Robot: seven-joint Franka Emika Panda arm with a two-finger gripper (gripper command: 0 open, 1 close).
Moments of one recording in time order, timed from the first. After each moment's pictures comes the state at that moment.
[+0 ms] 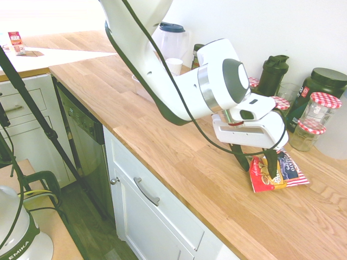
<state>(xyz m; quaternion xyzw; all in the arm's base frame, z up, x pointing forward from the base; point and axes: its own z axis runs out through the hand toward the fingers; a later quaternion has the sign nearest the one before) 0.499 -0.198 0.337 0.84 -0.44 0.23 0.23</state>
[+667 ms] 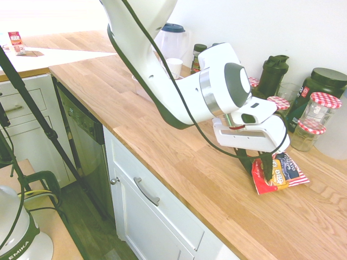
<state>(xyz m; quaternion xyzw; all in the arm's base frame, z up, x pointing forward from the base) 0.498 -0.202 0.332 0.84 -0.44 0.23 0.24</state>
